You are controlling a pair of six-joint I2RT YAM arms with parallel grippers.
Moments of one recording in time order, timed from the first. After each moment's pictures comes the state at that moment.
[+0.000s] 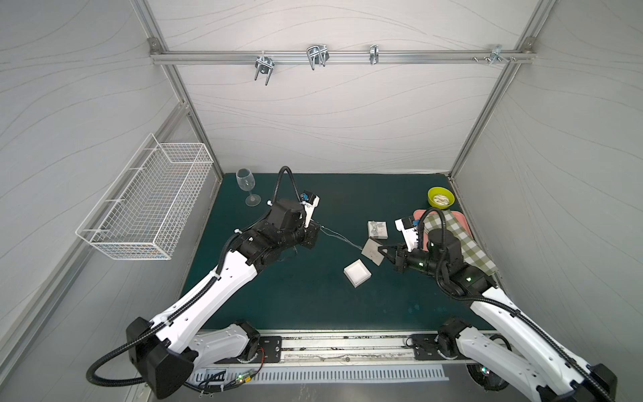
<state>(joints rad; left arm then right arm) -0.60 1.17 1.12 -0.62 0.04 -0.17 0.57 0.79 0.63 -0.31 -0.44 0.39</state>
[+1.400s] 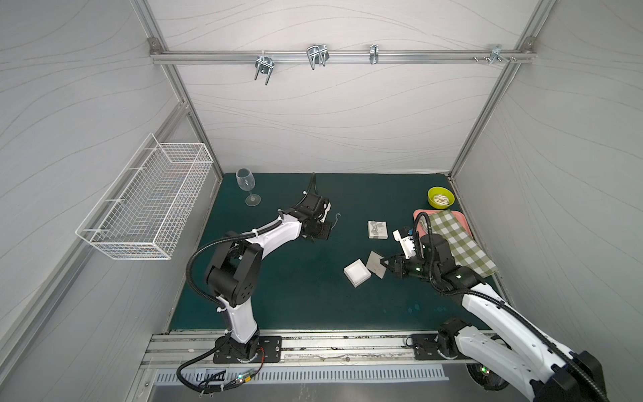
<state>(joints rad) -0.48 1.75 1.18 -0.46 0.14 -0.20 0.50 0.85 0.54 -0.36 -0.49 0.40</state>
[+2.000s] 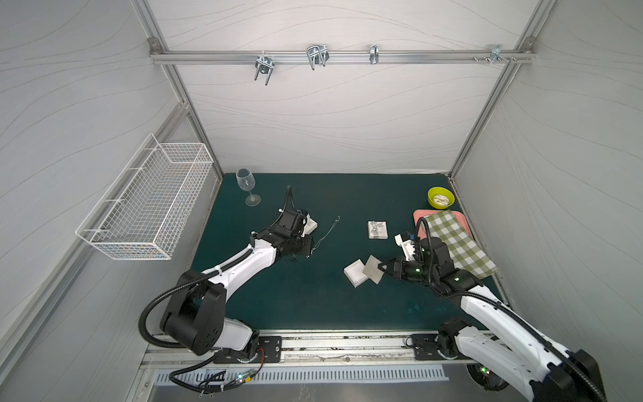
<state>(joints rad) -0.43 1.37 0.87 -0.43 0.11 -0.29 0.48 0.85 0.48 -0.29 -0.59 0.72</state>
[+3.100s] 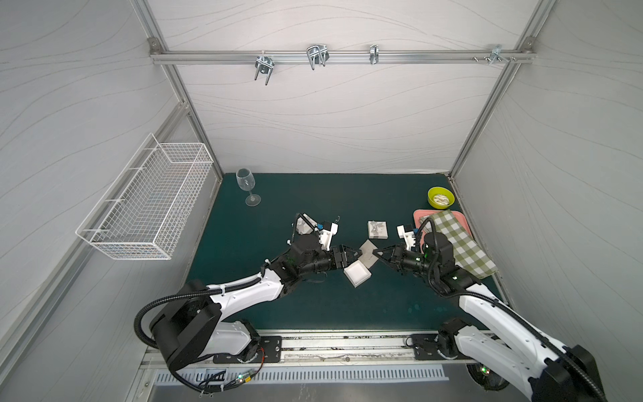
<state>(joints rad) -0.77 1.33 0.58 0.45 0.44 -1.02 0.48 0.88 0.48 -0.01 -0.65 1.12</state>
